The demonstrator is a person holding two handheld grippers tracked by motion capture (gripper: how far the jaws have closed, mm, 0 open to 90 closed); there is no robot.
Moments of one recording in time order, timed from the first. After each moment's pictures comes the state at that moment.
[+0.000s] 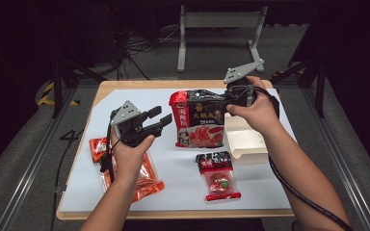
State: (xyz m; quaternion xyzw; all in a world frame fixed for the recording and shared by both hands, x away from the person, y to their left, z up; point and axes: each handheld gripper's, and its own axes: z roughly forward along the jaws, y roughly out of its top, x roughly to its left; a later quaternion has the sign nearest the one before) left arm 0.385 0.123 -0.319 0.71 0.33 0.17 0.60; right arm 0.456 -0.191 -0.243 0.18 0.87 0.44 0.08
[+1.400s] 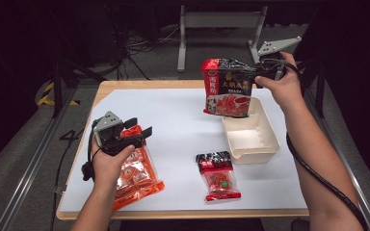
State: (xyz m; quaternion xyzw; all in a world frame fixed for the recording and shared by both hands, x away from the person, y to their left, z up) left arm 0.382 0.173 -0.347 0.73 0.39 0.16 0.54; right arm 0.515 -0.273 -0.222 0.23 0.84 0.47 0.18
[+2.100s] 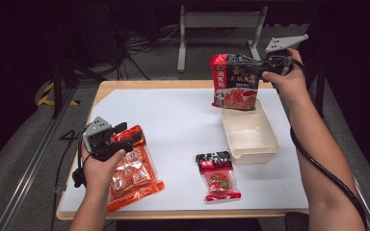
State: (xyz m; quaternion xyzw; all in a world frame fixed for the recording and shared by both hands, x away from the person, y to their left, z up) left arm 0.368 0.195 -0.353 0.72 0.42 0.17 0.53; right arm 0.541 -0.301 -0.229 0.21 0.83 0.47 0.20
